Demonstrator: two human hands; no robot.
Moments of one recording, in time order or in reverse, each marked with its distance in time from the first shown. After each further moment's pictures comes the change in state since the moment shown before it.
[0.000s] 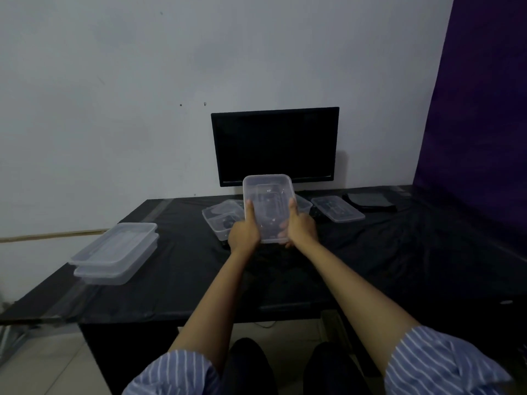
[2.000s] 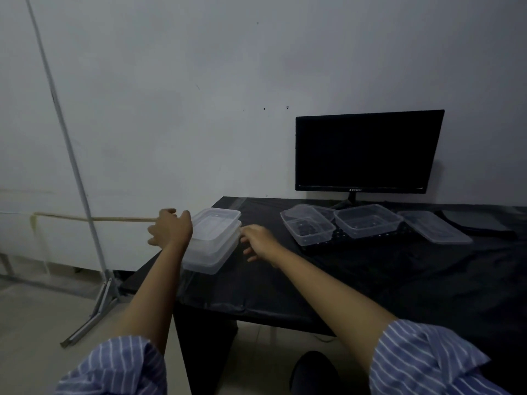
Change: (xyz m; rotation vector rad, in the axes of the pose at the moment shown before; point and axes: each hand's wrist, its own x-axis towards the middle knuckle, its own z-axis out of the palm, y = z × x) left_hand 0.063 -0.098 -0.283 0.252 0.676 -0.240; right_hand -0.061 -0.067 0.221 0.029 -0.696 -0.080
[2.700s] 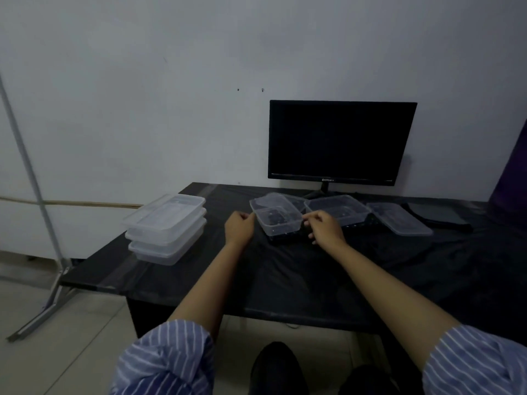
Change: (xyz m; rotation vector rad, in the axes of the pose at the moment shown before) left_hand -0.117 0.052 0.151 -0.328 -0.535 0.154; right_hand -0.013 0.083 -0.185 -0.181 0.493 -0.058
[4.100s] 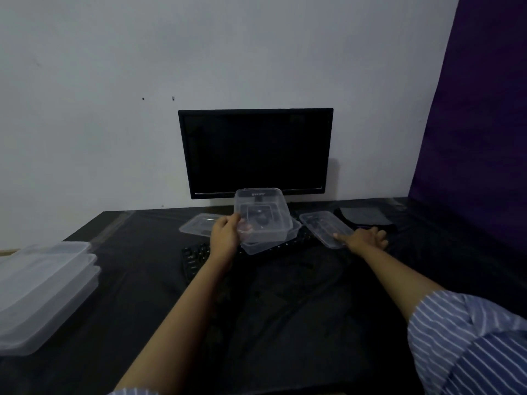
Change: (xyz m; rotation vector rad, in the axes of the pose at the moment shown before) left_hand -0.001 0.073 0.143 -0.530 -0.285 0.005; right_hand 0.092 0.123 -0.212 -0.727 0.273 0.564
